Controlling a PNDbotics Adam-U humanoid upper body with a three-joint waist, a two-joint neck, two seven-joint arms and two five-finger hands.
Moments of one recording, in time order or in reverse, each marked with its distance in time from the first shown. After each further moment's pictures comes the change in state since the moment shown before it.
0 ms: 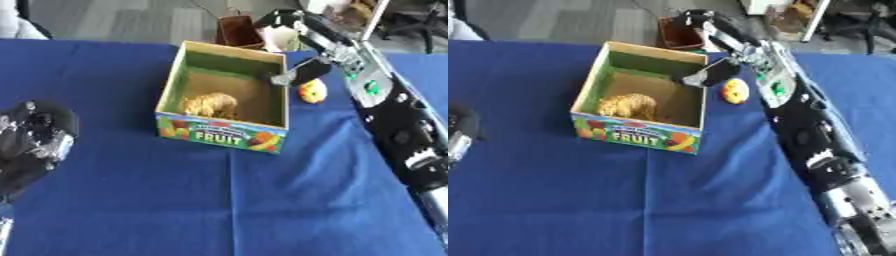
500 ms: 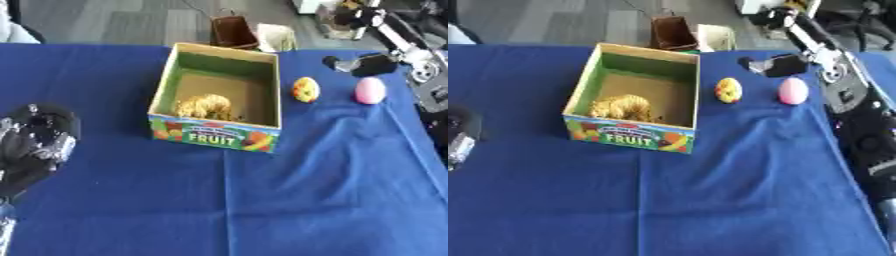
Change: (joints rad) left arm 0.008 0.008 0.004 0.000 -0.007 -0.002 0.007; right arm 0.082 -0.130 -0.093 0.133 -0.010 0.148 -0.123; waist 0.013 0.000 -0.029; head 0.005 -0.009
